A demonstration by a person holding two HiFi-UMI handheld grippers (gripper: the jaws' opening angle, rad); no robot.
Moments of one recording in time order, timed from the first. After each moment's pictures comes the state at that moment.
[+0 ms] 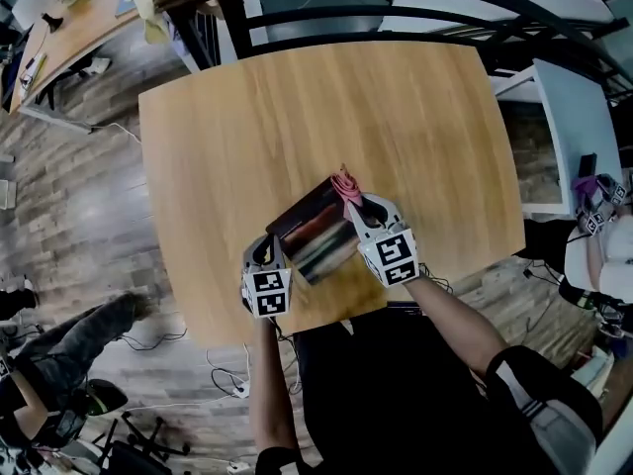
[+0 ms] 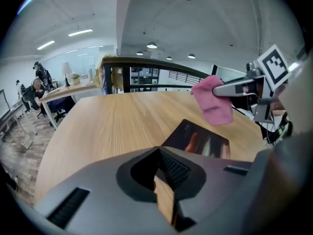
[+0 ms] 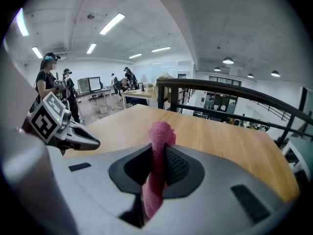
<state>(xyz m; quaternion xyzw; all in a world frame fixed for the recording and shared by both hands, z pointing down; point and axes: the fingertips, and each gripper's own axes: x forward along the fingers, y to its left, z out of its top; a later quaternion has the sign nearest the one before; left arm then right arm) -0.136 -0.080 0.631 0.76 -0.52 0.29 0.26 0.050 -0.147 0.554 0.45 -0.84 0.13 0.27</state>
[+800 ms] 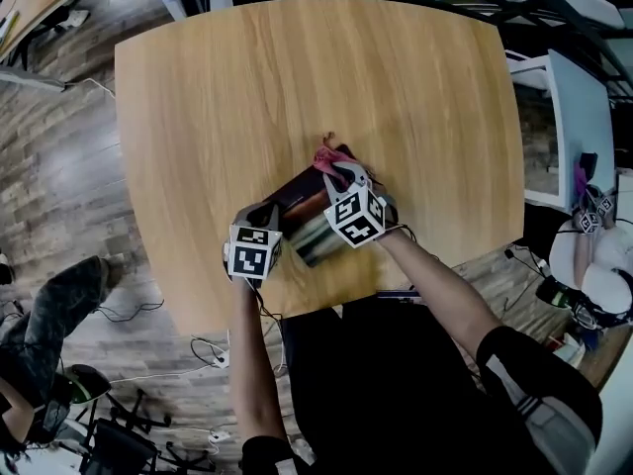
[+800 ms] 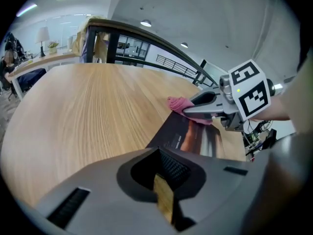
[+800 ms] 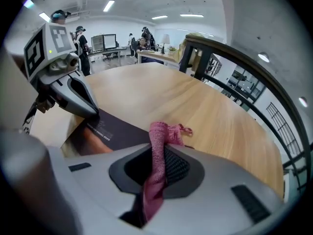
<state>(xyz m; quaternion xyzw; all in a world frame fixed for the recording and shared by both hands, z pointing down) -0.121 -0.092 0.692 0.78 -0.39 0.31 0.37 0.000 -0.156 0.693 0.33 -0.81 0.11 0.48</state>
